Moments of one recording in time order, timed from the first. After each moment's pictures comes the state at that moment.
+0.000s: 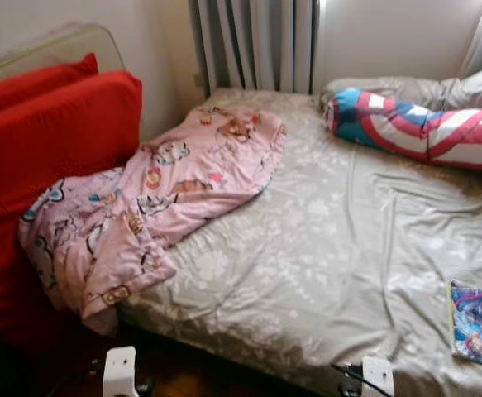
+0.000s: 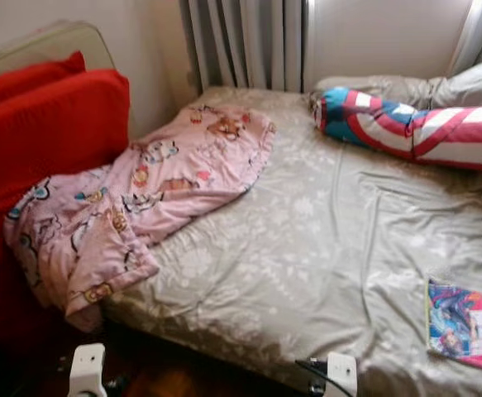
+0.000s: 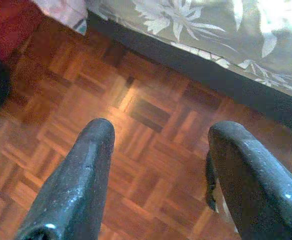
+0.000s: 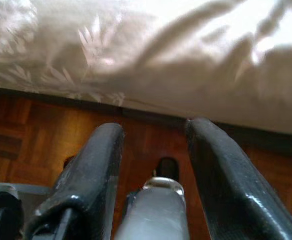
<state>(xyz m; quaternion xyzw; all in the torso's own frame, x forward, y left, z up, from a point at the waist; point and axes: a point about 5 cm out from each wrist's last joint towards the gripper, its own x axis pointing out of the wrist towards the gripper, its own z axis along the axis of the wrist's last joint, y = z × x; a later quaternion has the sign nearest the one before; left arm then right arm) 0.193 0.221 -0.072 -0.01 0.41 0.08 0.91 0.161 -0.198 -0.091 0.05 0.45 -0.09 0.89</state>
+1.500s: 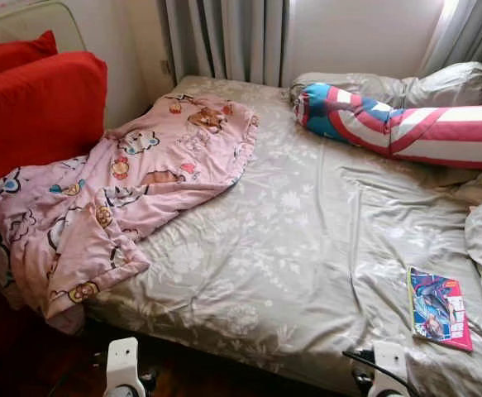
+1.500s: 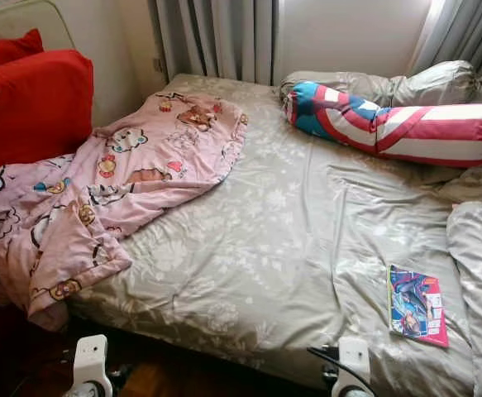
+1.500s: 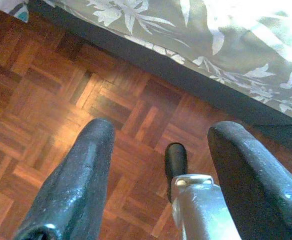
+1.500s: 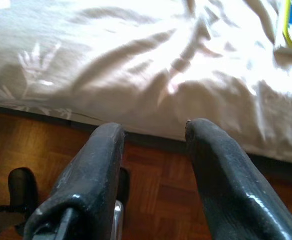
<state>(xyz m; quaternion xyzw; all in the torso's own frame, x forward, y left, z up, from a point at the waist) 0.204 0.219 -0.067 -0.04 0.41 0.11 0.91 0.192 -0.212 -0.074 0.01 0.42 -0.06 0.91</state>
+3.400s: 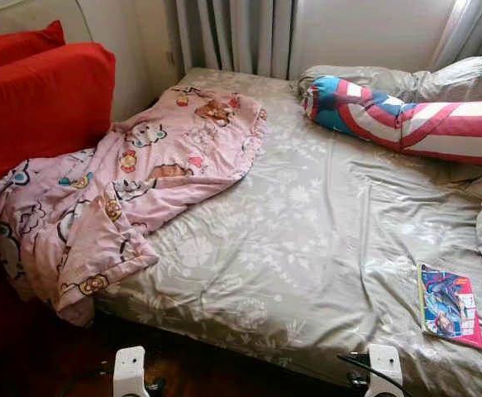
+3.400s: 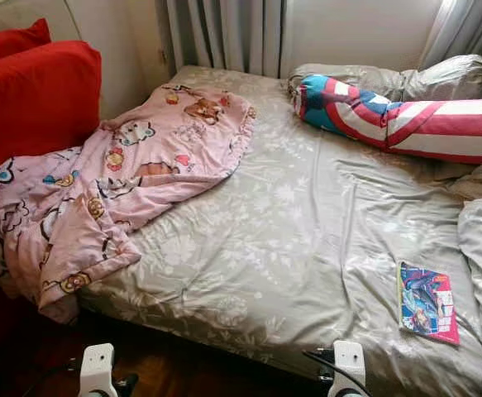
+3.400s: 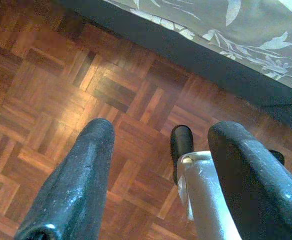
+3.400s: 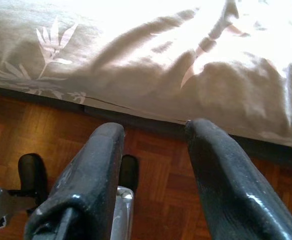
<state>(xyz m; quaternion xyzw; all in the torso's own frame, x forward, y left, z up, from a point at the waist) 0.194 0.208 -0.075 -0.03 0.42 0.09 0.90 0.182 -0.212 -0.079 0.01 0.43 -0.07 0.90</state>
